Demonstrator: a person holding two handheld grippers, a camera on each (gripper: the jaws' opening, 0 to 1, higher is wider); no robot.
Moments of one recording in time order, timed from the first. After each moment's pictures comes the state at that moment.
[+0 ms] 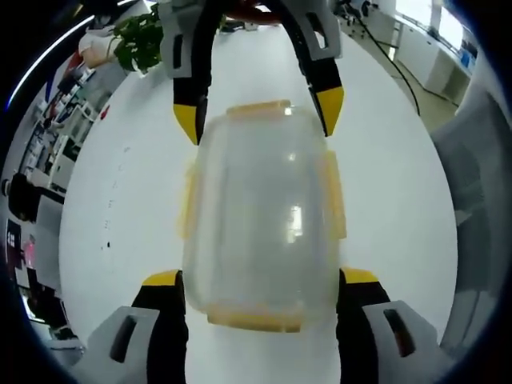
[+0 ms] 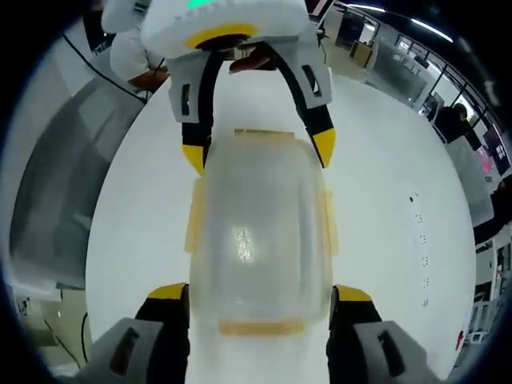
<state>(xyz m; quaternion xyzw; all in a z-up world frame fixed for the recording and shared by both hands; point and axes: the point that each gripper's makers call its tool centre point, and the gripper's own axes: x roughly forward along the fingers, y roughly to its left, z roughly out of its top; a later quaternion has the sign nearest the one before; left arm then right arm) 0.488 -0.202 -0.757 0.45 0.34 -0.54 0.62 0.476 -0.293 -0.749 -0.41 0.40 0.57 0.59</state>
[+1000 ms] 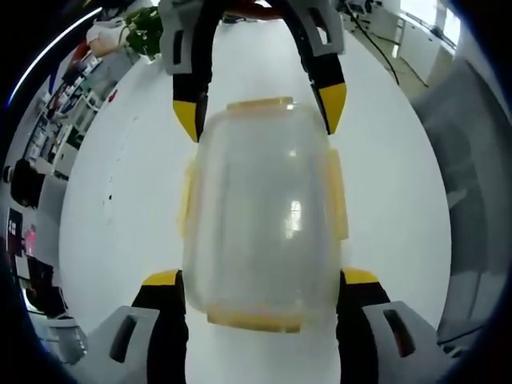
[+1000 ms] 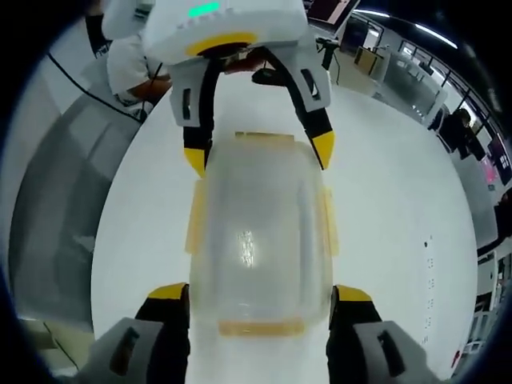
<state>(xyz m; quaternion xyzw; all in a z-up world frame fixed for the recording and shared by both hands) 0.471 -0.115 -0.759 0.46 0.36 -0.53 0.62 0.459 -0.205 -0.749 -0.40 0.38 0.58 0.59</state>
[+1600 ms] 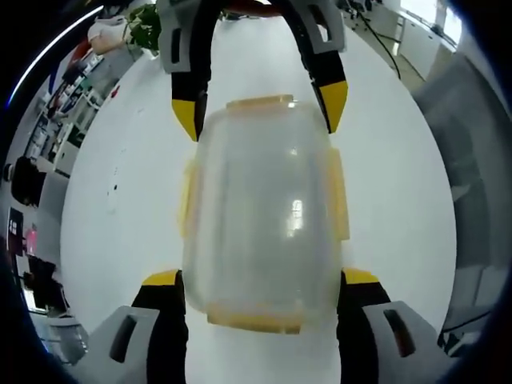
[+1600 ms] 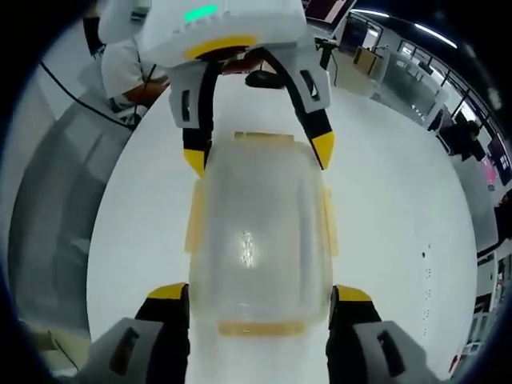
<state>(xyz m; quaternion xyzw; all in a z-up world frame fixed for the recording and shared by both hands) 0.488 -0.102 -0.759 0.46 0.36 -0.53 0.62 0.477 -0.193 -0.750 -0.40 0.38 0.58 0.59</state>
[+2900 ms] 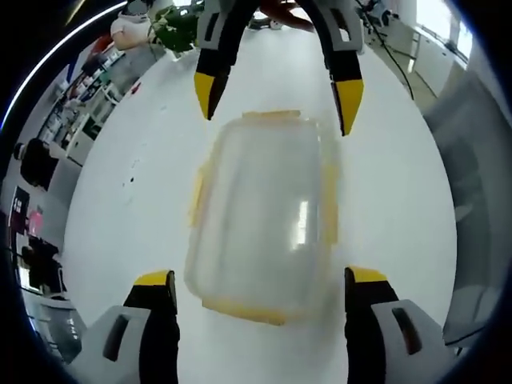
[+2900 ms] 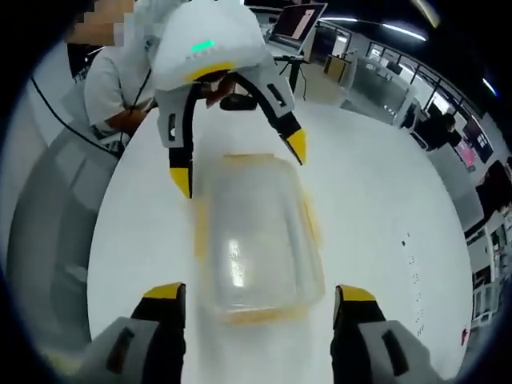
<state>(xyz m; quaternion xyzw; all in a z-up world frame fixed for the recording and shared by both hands) 0.490 -0.095 -0.746 0.42 0.35 -0.50 0.67 0.480 -0.201 -0.723 -0.35 0.36 0.54 0.67</state>
